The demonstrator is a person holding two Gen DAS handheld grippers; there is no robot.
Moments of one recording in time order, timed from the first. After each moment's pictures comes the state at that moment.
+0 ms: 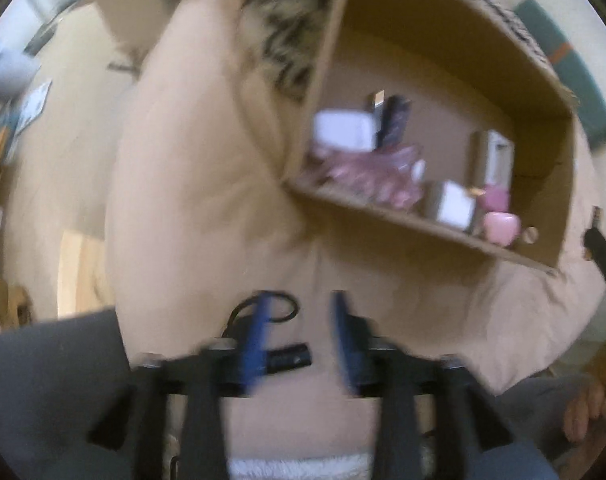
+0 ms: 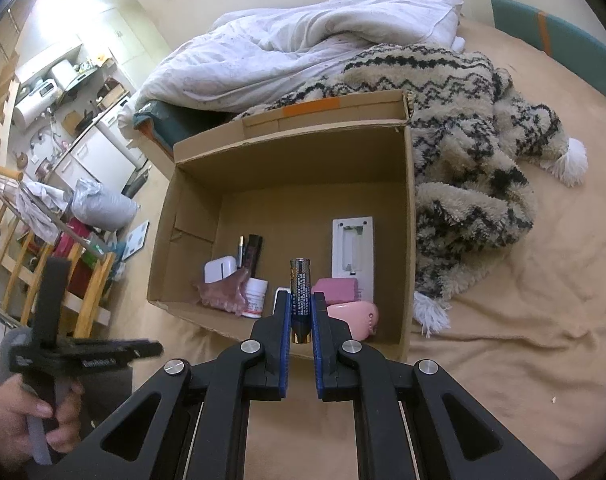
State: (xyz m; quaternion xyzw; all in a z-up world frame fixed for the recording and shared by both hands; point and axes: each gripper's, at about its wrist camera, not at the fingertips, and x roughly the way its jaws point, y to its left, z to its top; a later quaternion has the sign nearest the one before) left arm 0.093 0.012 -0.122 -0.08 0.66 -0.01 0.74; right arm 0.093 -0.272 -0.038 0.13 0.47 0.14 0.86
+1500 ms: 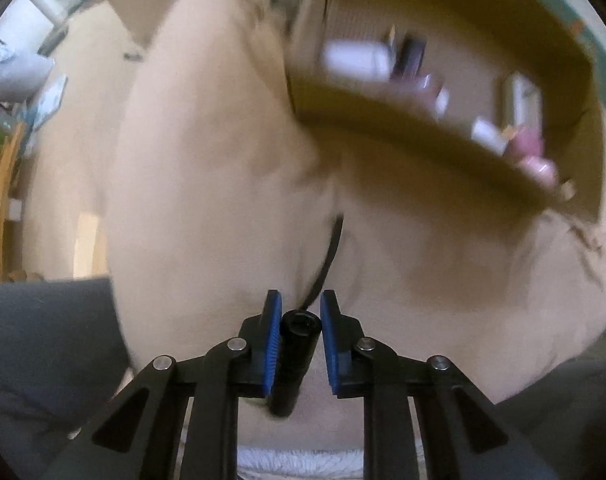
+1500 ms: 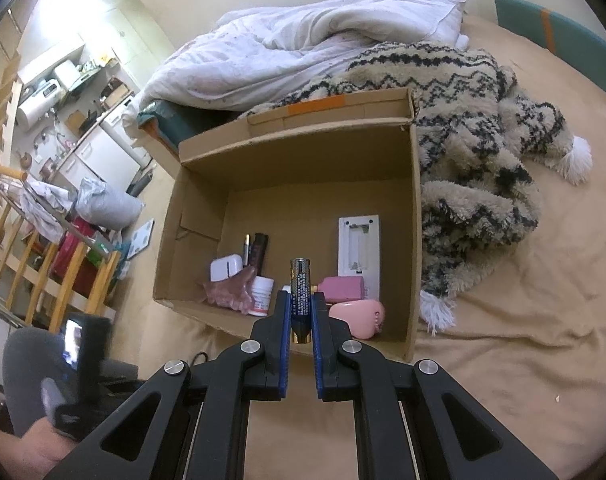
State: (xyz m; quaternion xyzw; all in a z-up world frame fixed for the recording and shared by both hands) left arm 0.044 -0.023 -0.135 -0.04 0.66 0.01 0.75; right arm 0.092 -0.273 -0.033 0.14 0.47 0.15 0.86
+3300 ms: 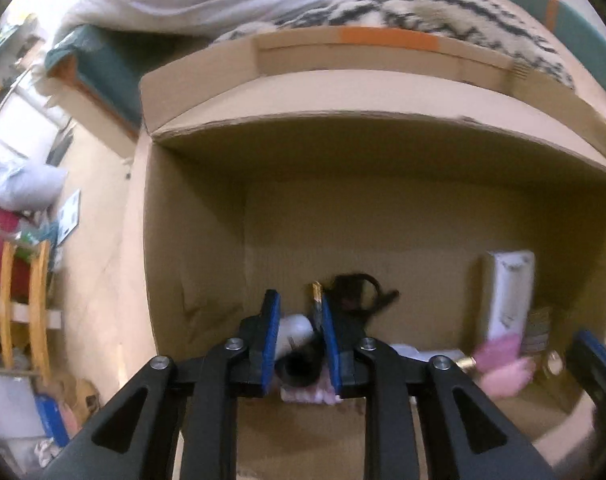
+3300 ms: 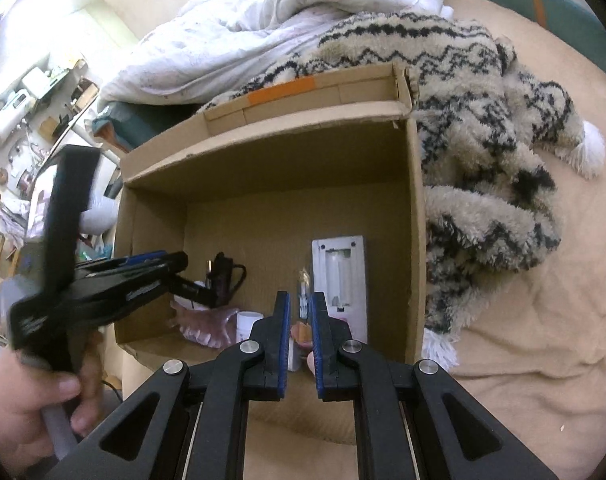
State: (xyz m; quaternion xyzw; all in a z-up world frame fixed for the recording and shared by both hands) left arm 0.240 -0.102 -0.102 0.09 0.59 0.02 0.80; right arm 0.159 -0.274 -0.068 0.15 0.51 0.11 0.84
